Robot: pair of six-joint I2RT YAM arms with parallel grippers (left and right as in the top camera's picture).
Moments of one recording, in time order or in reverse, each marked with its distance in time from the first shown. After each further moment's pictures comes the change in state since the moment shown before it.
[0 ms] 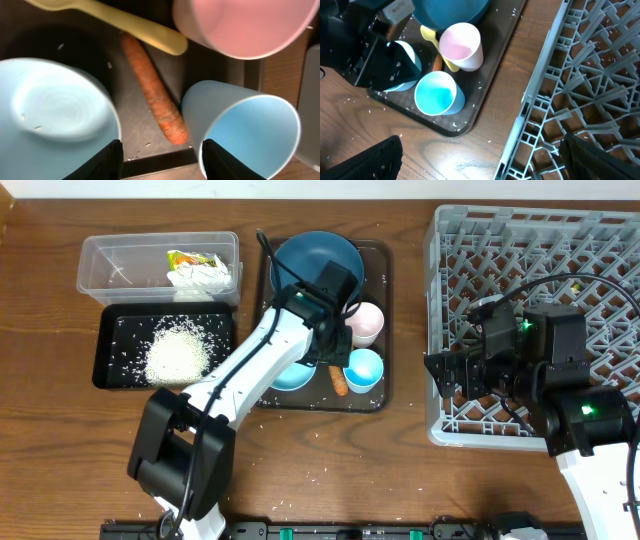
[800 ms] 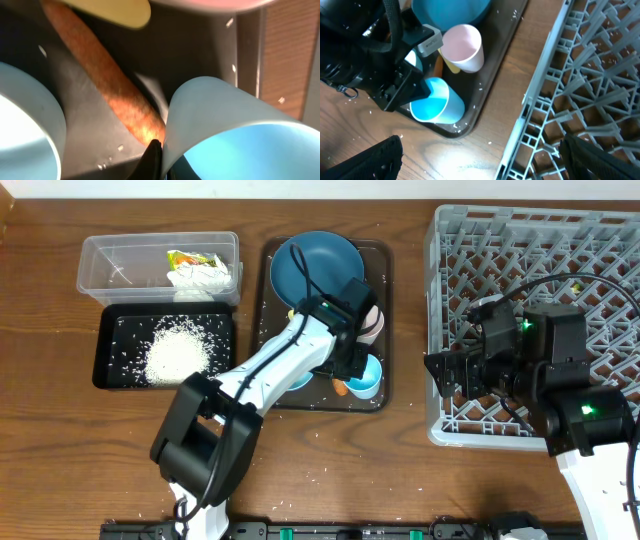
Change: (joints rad) left arm -0.051 0.084 -0.006 0.005 0.078 0.028; right arm 0.000 0.001 0.000 0.011 -0.008 0.000
